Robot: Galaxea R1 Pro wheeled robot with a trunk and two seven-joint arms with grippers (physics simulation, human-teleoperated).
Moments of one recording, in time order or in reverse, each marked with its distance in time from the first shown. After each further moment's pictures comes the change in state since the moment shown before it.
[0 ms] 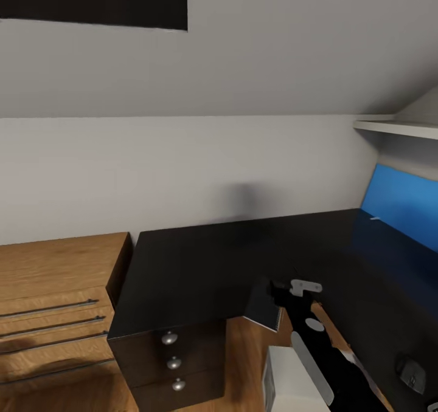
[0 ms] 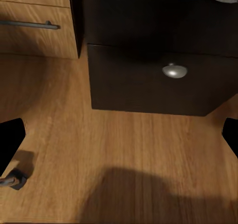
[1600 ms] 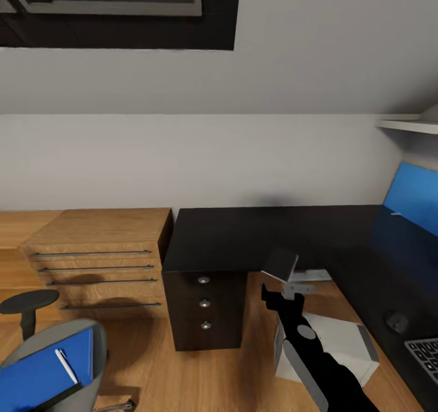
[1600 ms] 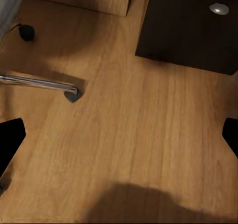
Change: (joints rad) left arm 0.000 0.000 0.000 0.000 0.000 -0.001 -0.001; right arm 0.002 -0.001 0.092 0.032 0.004 -0.088 -0.012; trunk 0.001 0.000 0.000
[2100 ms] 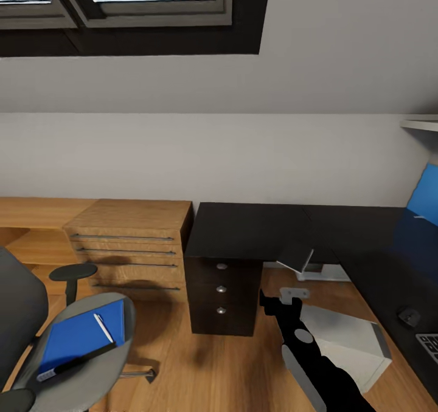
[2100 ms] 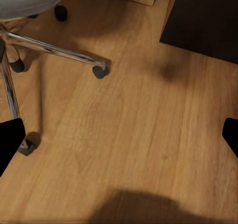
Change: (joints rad) left arm 0.000 0.000 0.000 0.000 0.000 0.000 0.000; right arm 0.000 -0.001 0.030 0.038 0.000 -0.001 0.001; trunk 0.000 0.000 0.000
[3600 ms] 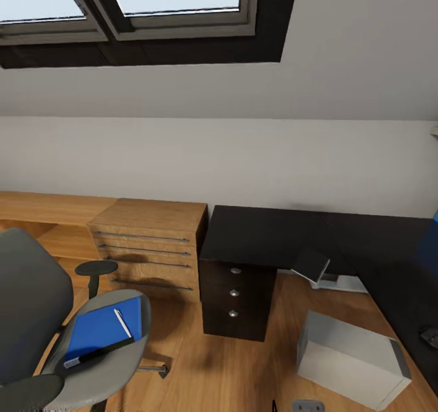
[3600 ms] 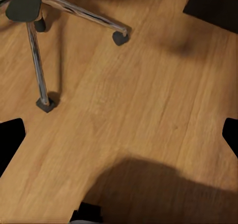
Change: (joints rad) left arm 0.000 0.007 0.002 -0.002 0.003 0.151 0.004; right arm 0.000 0.158 0.071 1.115 0.023 -0.715 0.114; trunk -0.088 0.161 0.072
